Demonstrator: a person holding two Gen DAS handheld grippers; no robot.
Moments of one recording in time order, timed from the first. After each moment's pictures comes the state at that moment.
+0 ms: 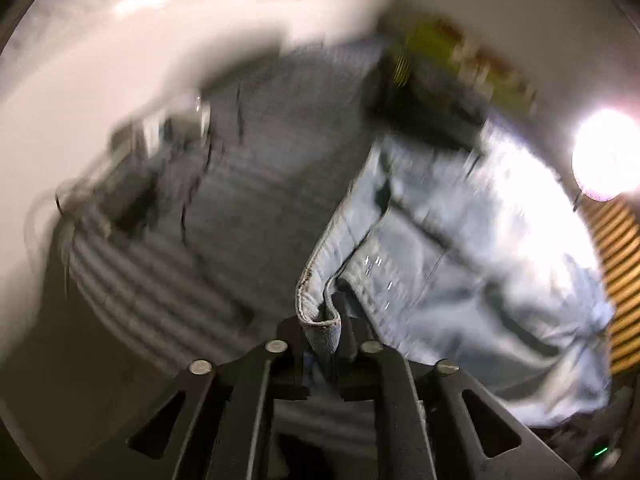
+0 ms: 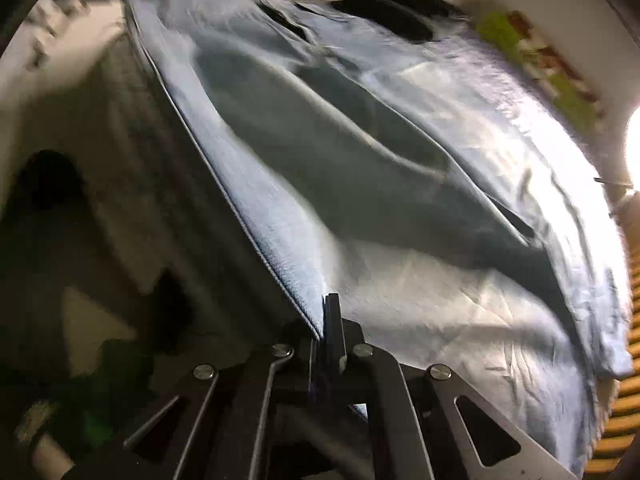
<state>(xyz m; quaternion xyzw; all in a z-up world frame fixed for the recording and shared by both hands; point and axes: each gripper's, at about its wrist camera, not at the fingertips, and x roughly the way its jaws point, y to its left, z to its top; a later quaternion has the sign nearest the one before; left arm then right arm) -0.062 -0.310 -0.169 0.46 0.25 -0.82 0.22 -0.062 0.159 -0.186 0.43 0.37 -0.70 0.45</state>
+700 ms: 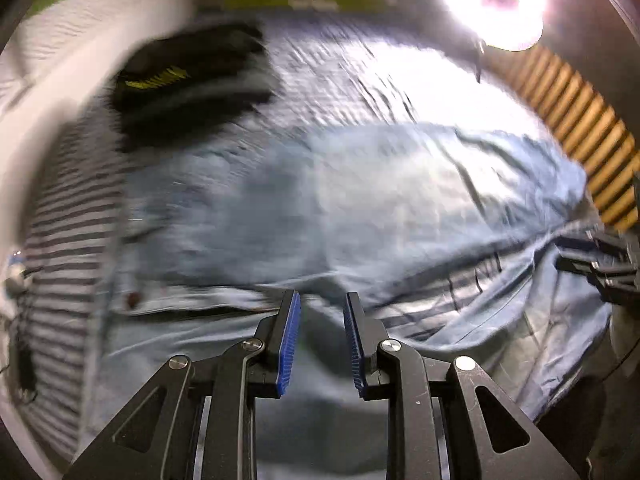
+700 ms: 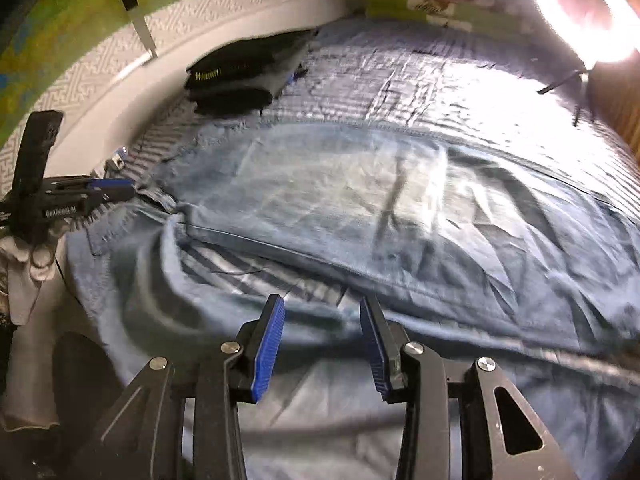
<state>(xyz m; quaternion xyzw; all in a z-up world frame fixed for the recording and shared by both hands) -0.276 -0.109 -0.170 0.53 0.06 -0.85 0.02 -0.269 0.199 -0.136 0.48 0.13 -0.76 0.41</state>
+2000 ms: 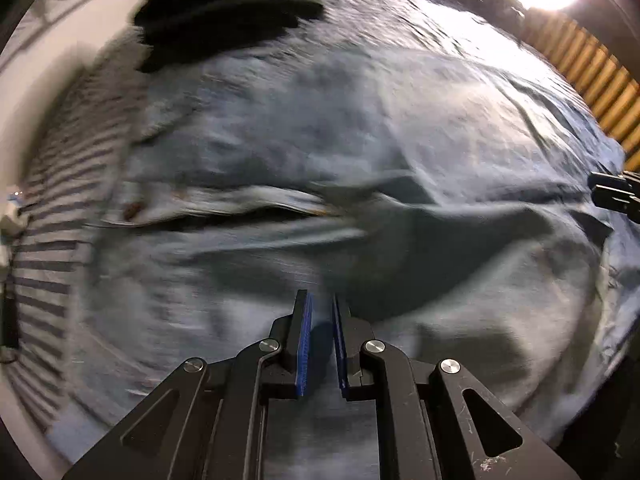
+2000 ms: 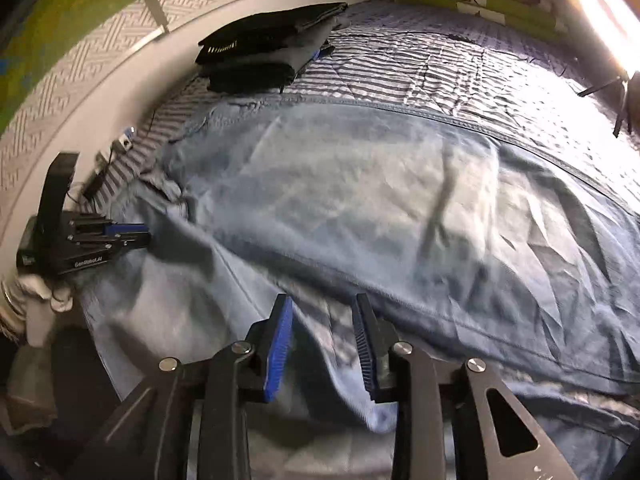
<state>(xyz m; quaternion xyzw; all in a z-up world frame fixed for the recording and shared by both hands) -0.230 -0.162 -0.241 0.56 0.07 -0.82 0.08 -0.277 0.158 -0.160 0.50 0.14 -0.74 0.44</state>
